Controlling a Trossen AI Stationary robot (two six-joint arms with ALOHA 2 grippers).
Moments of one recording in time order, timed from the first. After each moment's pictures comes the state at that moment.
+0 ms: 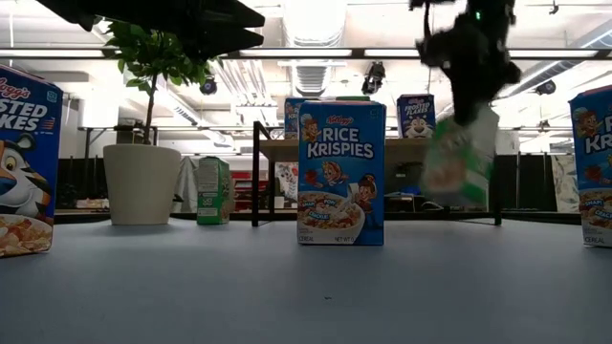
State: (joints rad) left arm -0.10 1.10 0.63 0.34 -0.28 0.02; right arm -0.06 1.34 1.17 -1.17 0.18 0.72
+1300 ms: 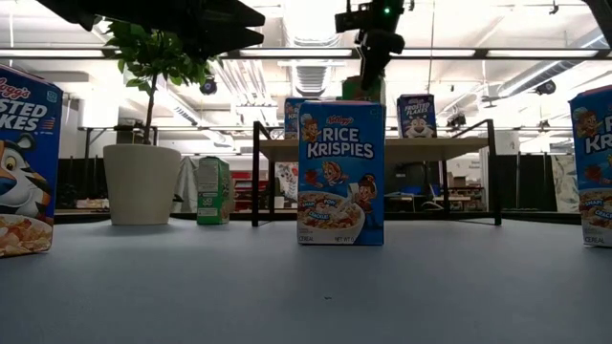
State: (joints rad) left arm -0.10 1.10 0.63 0.35 -0.28 0.04; right arm -0.37 1.80 2.01 -1.29 0.36 -0.50
